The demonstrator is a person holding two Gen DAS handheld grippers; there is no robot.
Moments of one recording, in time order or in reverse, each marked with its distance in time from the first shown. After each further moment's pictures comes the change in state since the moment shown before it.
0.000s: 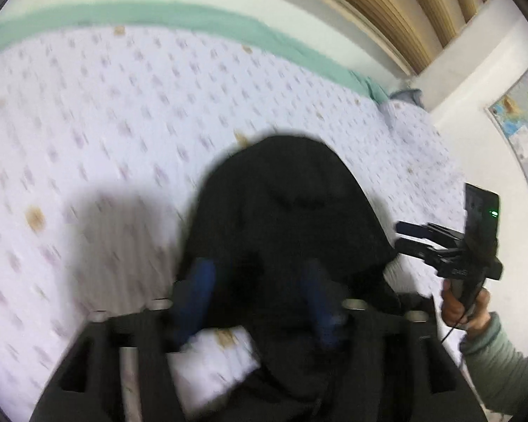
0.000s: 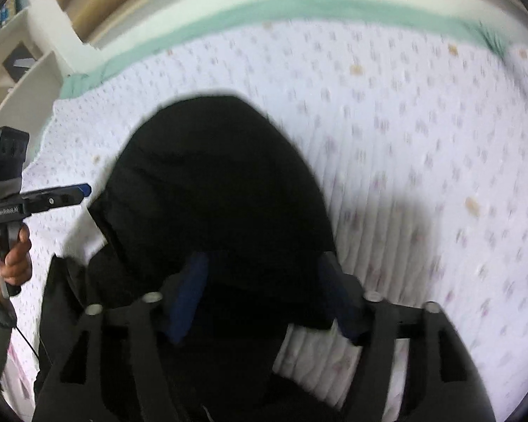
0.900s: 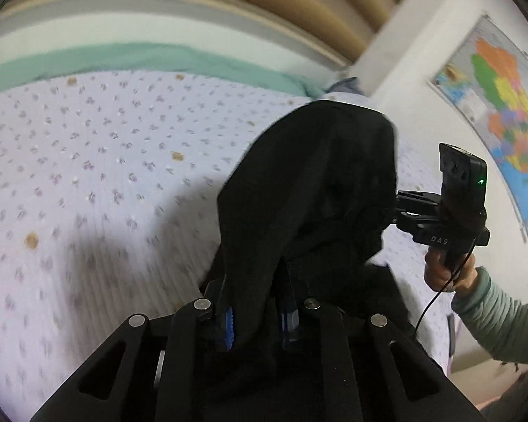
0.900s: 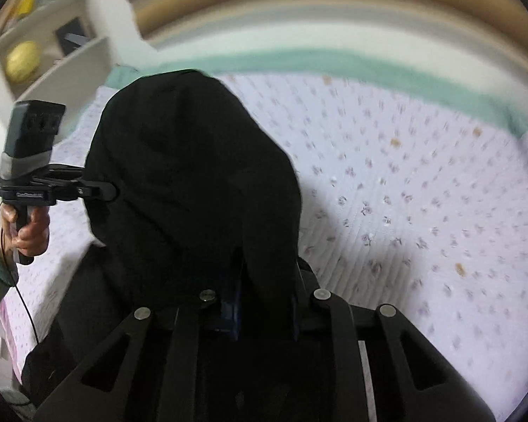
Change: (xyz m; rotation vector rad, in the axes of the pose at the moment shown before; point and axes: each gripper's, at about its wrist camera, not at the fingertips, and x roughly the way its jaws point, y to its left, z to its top) left arm -0.076 -0.062 -0.044 0.175 -0.034 -0.157; right arm -0.066 0.089 -0.005 -0.188 -0.119 0.040
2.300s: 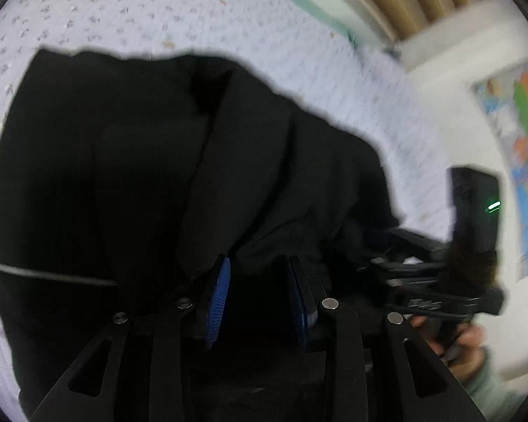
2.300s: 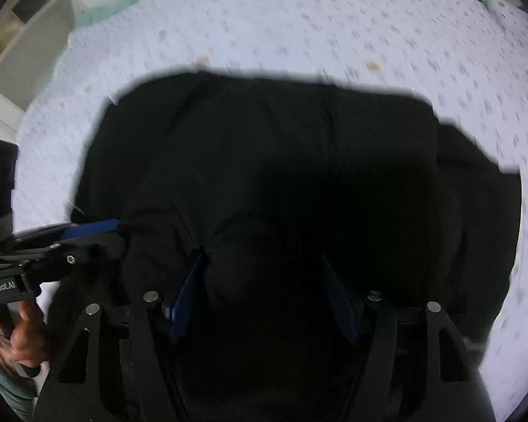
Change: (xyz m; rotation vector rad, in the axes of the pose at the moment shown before) left arm 0.004 -0.064 -0.242 -0.346 0.136 0.079; right arm 0.002 0.123 -0.207 0.223 0.333 -0.095
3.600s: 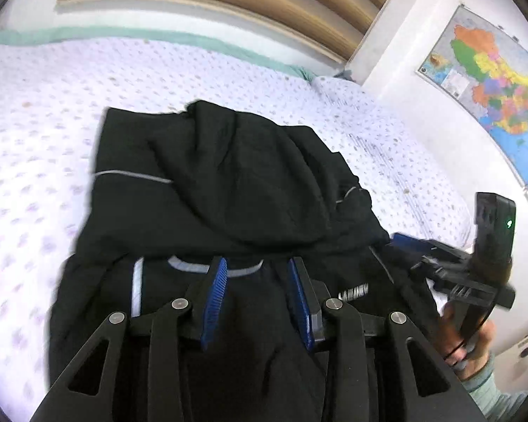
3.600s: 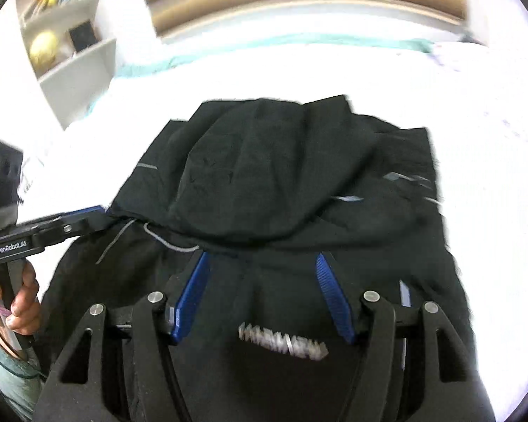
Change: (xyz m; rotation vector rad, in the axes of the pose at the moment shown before) left arm -0.150 -0.034 -0.166 0.217 -0.317 0.102; right arm -0.132 0.041 -0.219 -0.003 -0.420 -0.012
